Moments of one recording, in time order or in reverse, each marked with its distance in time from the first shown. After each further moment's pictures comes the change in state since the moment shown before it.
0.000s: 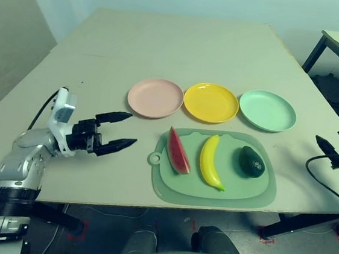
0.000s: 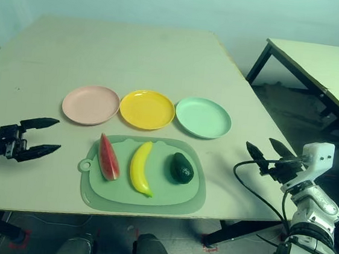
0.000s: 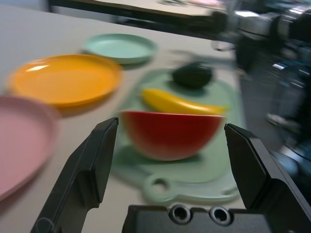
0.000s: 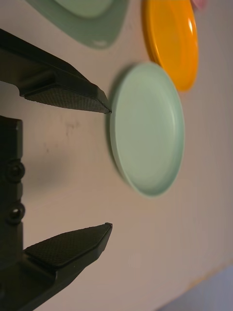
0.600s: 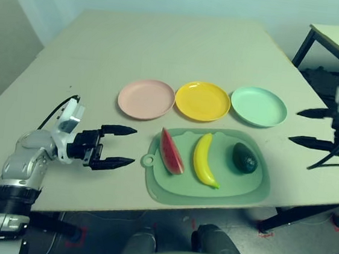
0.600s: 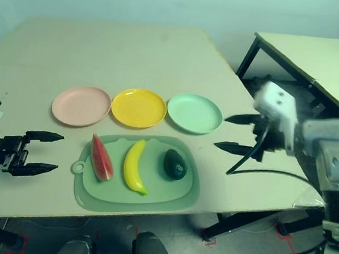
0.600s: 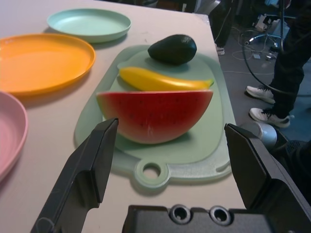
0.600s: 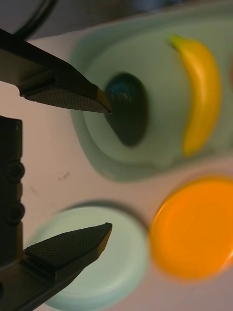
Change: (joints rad) left arm -0.026 0.024 -0.017 0.129 0.068 -0.097 -0.106; right arm -0.275 -0.307 0.596 -0.930 -0.183 0.468 0.407
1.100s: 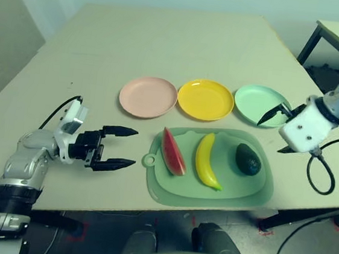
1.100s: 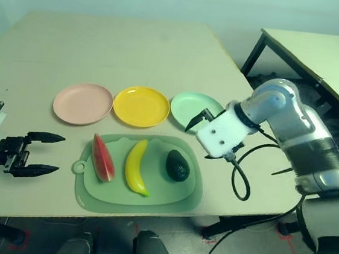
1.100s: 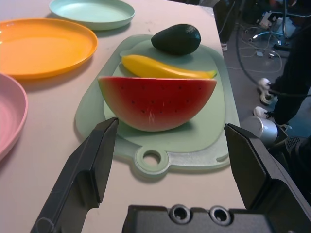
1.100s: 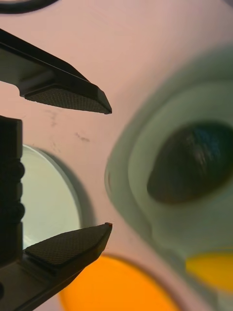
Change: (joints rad) left arm 0.022 0.016 -0.005 -0.011 0.005 -0.004 0.015; right arm -0.399 0.043 0.626 0.426 -0.161 -1.022 0.052
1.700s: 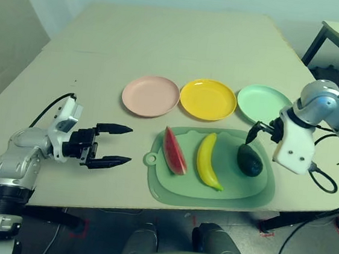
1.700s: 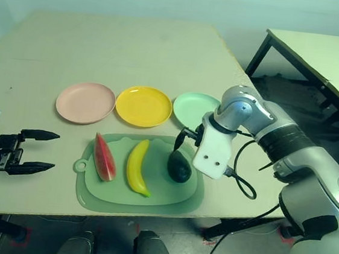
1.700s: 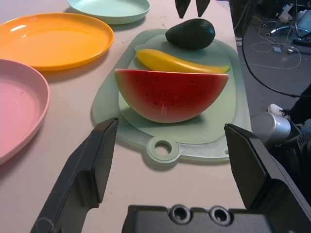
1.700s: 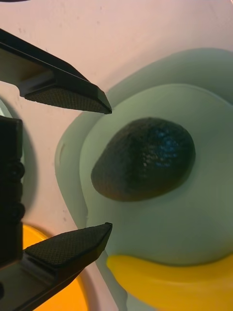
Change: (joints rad) left arm -0.018 0.029 0.007 -0.010 0.003 0.008 0.032; right arm -0.038 0.115 0.124 -0.006 0.017 -0.135 0.001
